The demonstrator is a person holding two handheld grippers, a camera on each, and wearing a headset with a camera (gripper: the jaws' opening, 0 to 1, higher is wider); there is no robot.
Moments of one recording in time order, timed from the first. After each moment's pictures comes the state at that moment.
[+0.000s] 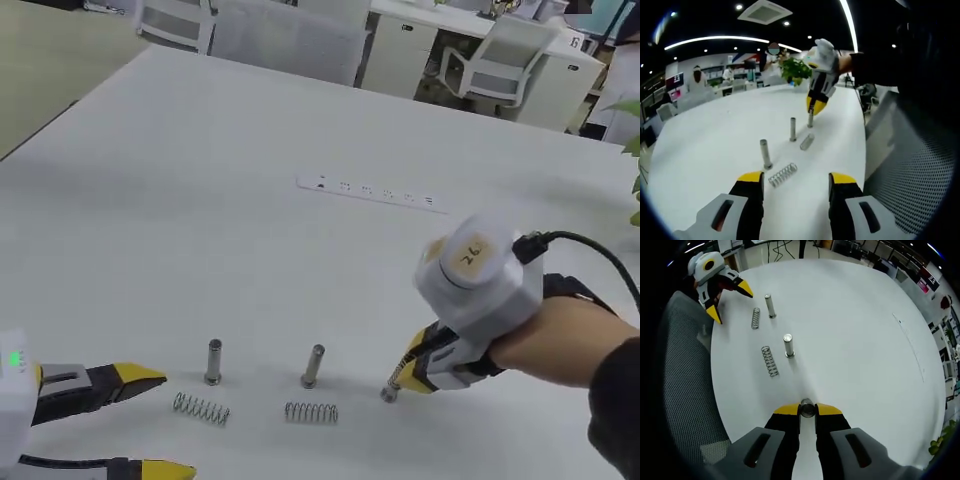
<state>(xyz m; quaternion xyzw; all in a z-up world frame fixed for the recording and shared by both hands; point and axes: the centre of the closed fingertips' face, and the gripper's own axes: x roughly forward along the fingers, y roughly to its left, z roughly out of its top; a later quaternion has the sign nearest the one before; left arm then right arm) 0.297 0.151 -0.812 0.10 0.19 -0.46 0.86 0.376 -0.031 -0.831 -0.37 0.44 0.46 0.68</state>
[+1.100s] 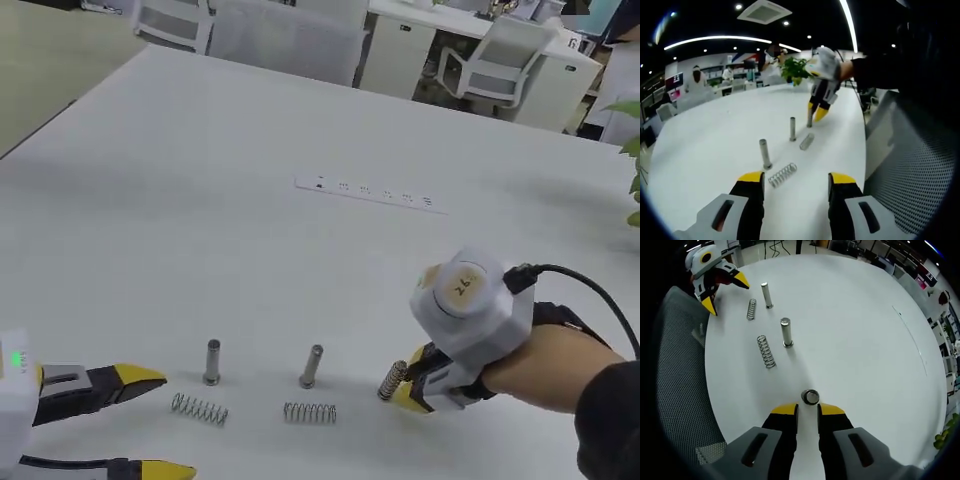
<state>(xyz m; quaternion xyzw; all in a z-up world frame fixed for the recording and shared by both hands) 0.297 0.151 -0.814 0.10 0.19 -0.46 0.86 0.371 -0.042 -0.848 -0.36 0.45 0.45 0.68</state>
